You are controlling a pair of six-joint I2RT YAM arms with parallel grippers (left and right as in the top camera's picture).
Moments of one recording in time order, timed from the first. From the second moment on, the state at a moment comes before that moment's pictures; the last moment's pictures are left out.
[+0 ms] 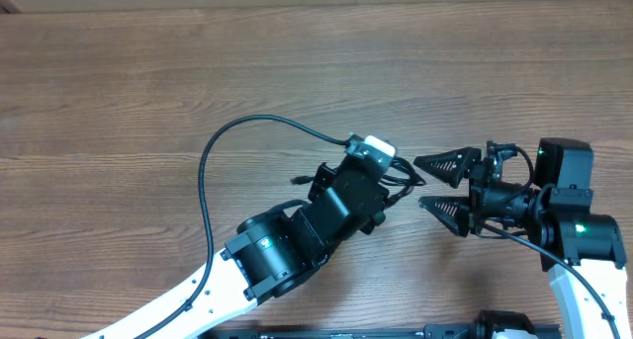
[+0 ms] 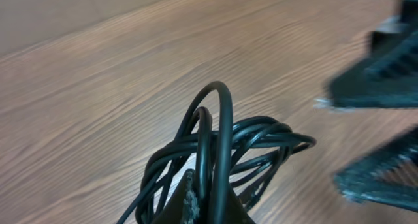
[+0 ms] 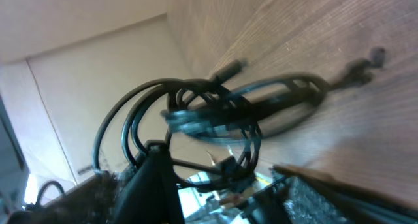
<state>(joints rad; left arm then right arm) -1.01 1.25 1.11 -0.45 -0.32 -0.27 -0.09 0.98 0.85 -0.79 -1.05 1.01</state>
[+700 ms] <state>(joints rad) -1.01 1.26 1.11 -0.35 -0.12 -0.17 -0.09 0.98 0.85 -0.78 -0.85 0.97</state>
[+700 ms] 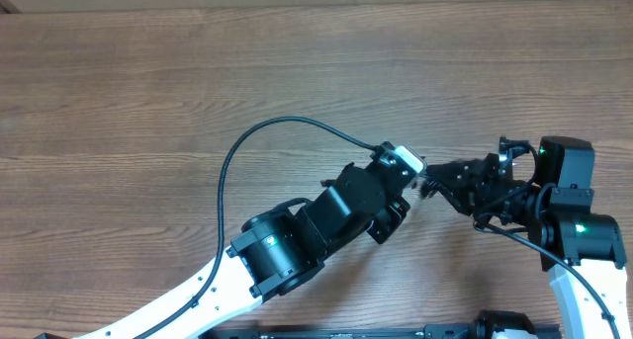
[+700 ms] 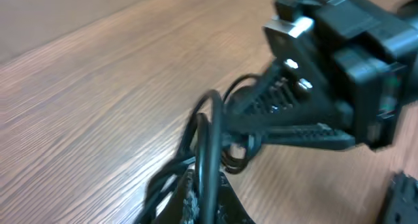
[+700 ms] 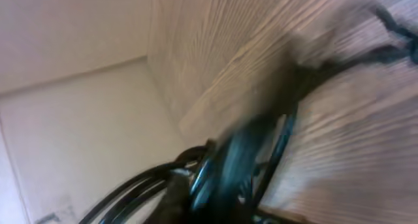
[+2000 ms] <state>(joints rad) -0.31 1.26 1.11 -0.74 0.30 -0.11 -0.08 0.98 0.85 -0.81 -0.98 0.70</state>
